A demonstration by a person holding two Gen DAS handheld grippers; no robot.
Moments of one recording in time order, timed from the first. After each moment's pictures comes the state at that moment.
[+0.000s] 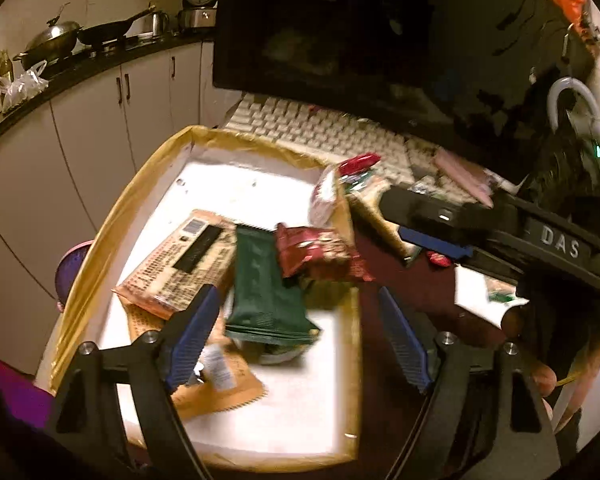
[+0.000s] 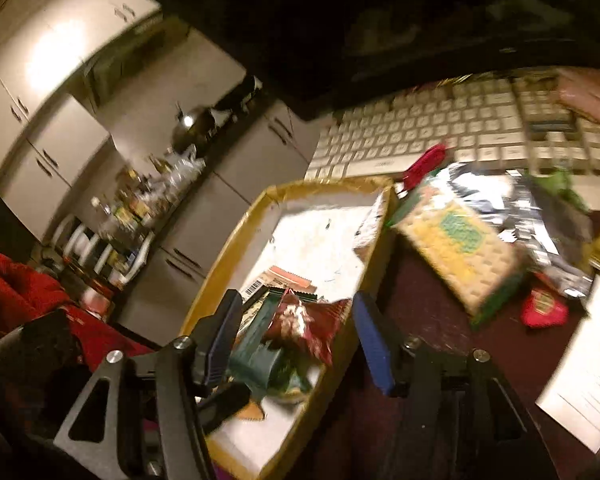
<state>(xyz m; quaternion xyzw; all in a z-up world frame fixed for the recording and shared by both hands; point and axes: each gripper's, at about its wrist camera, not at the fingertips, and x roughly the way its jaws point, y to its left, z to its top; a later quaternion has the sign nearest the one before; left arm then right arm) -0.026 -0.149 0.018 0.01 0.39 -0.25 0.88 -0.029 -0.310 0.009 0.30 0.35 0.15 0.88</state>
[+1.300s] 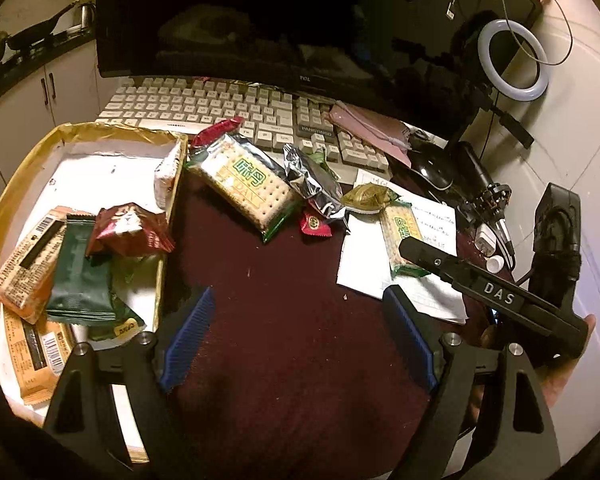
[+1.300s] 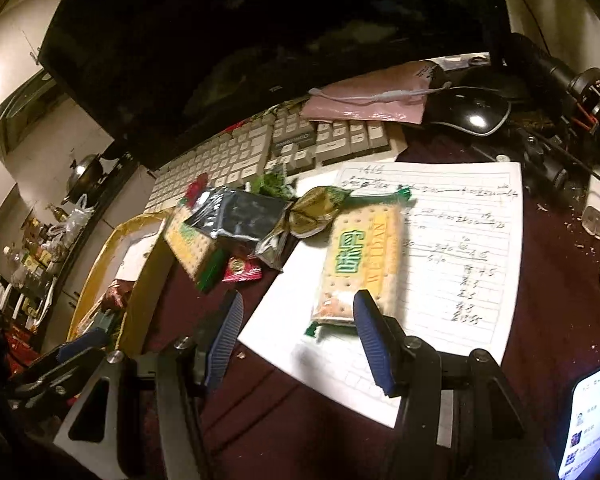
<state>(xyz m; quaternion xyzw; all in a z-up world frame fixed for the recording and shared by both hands) -0.059 -0.250 0.014 0.03 0.44 -0.35 0.83 -0.126 -0.428 -0.017 0.28 0.35 -0.06 0.89</state>
